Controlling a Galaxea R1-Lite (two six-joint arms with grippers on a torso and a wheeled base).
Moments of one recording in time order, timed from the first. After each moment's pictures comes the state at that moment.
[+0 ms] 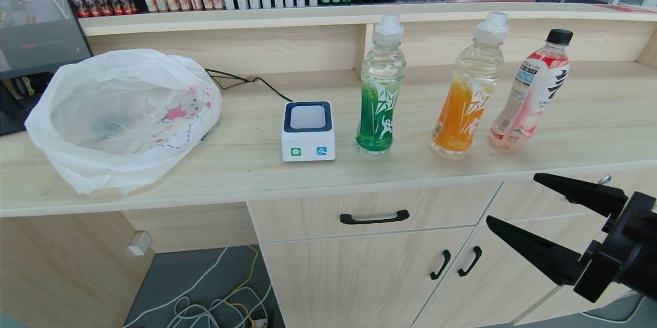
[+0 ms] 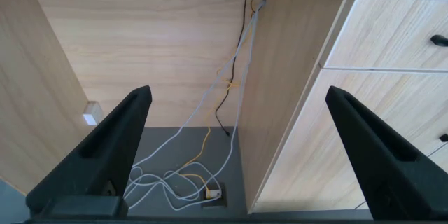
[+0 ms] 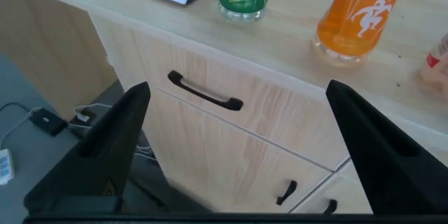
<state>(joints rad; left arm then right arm) 0.00 0.00 0.00 0.00 0.00 0.00 0.57 1.11 -0.37 -0.68 0.00 -0.12</state>
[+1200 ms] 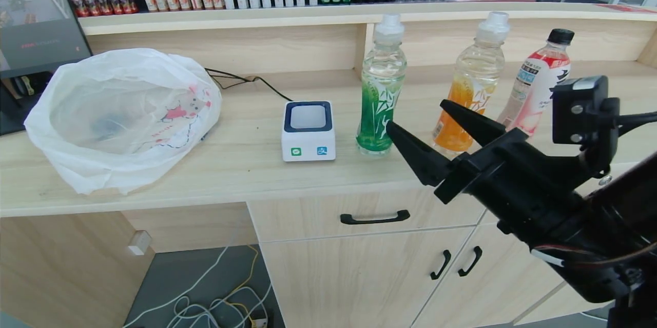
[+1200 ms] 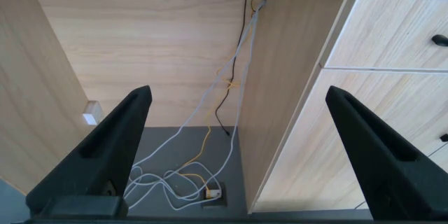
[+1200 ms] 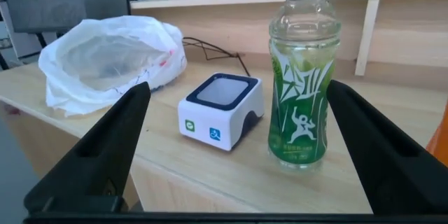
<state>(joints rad) 0.00 0.00 0.00 0.00 0.00 0.00 0.74 1.64 -0.52 -1.49 -0.10 -0.05</state>
